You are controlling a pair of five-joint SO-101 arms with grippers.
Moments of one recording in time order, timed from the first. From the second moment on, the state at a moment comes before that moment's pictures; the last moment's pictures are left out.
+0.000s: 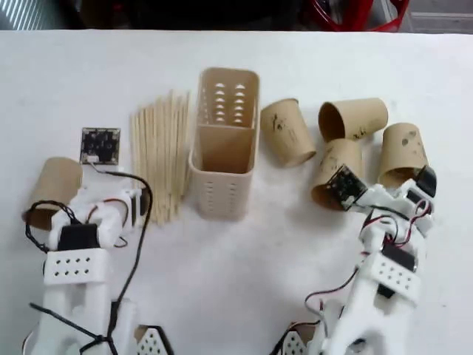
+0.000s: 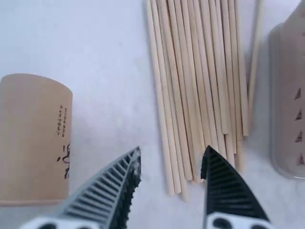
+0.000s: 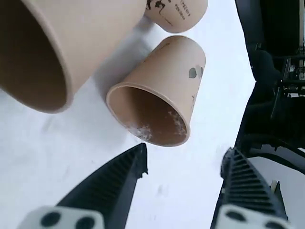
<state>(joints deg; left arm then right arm) -11.4 -53.1 68.2 48.0 -1.1 27.6 -42.2 73.7 9.9 80.7</state>
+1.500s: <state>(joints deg) -9.1 -53.3 68.9 46.7 -1.1 29.0 -38.2 26.3 55.2 35.1</state>
